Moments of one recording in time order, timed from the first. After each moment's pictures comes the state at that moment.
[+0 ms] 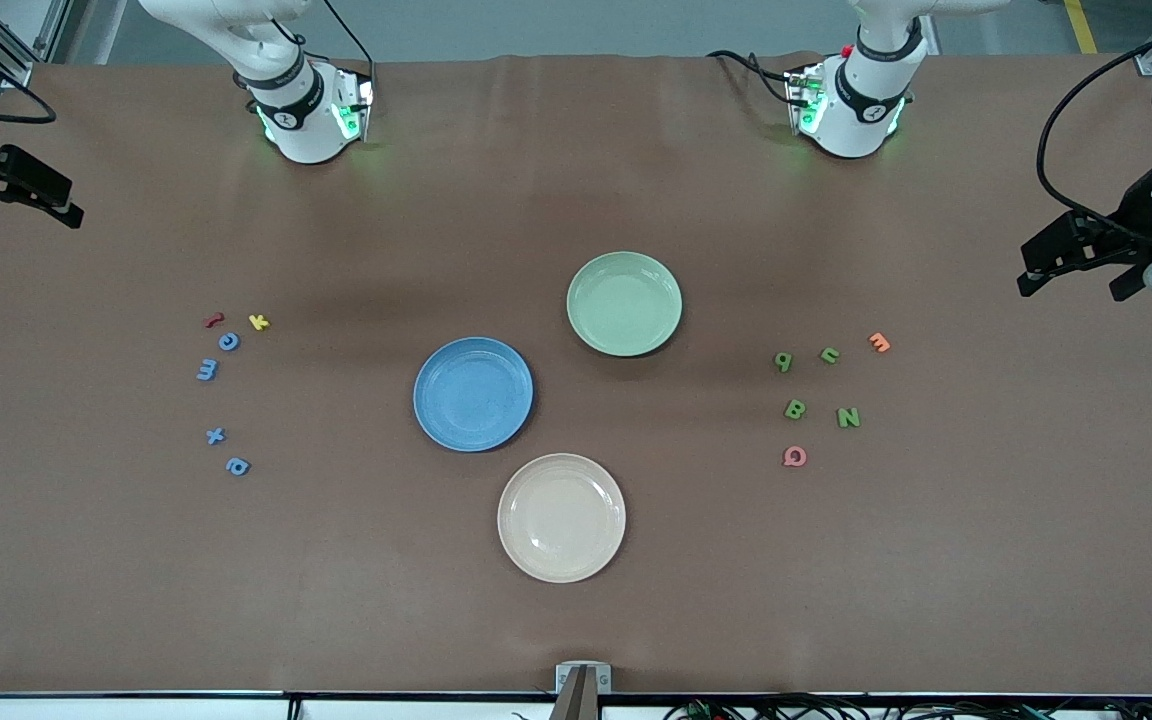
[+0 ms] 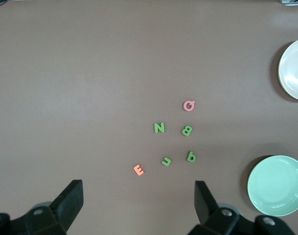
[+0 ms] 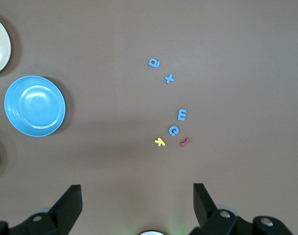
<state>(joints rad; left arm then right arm) -0.05 -0.02 -0.01 -1.61 -0.03 1.71 0.00 0.02 -0.12 -0.06 -1.62 0.01 1.47 0.00</state>
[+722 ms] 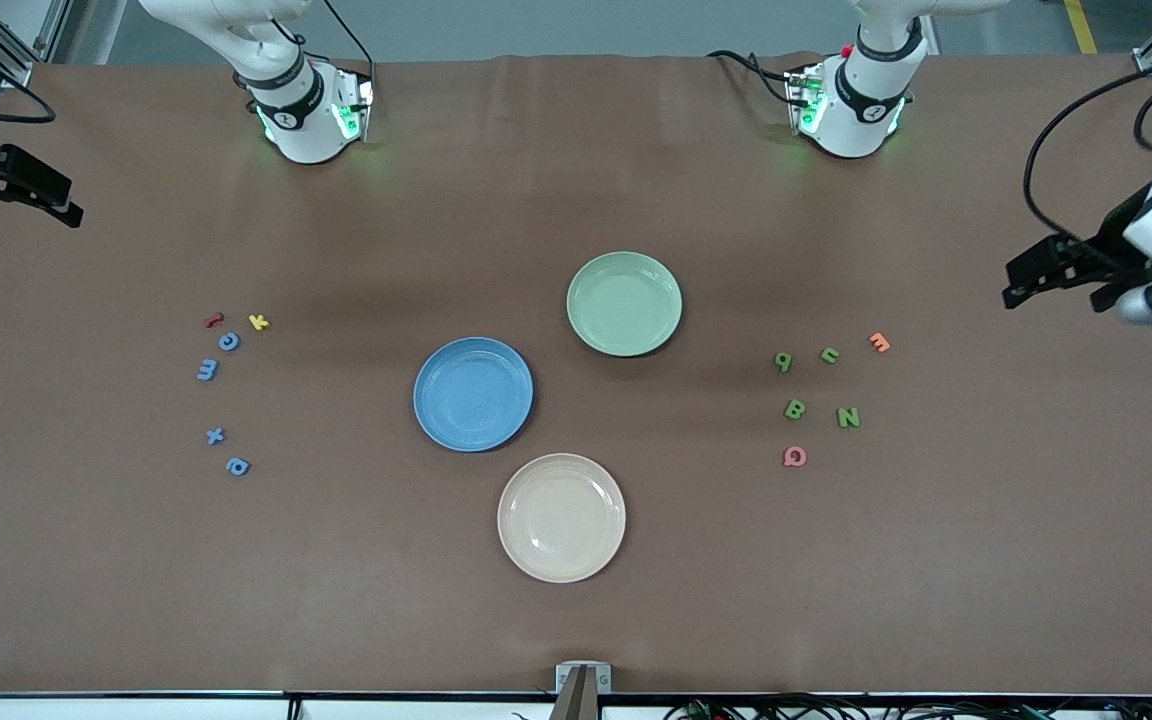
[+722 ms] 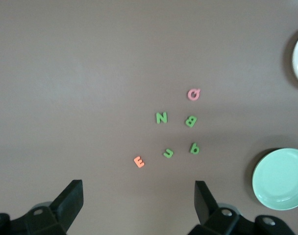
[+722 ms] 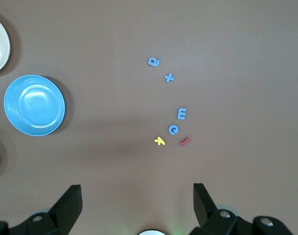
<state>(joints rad) -0.04 0.06 -0.01 -1.64 -0.03 1.69 -0.01 0.02 -0.12 -0.06 -1.62 0.01 1.47 0.00</state>
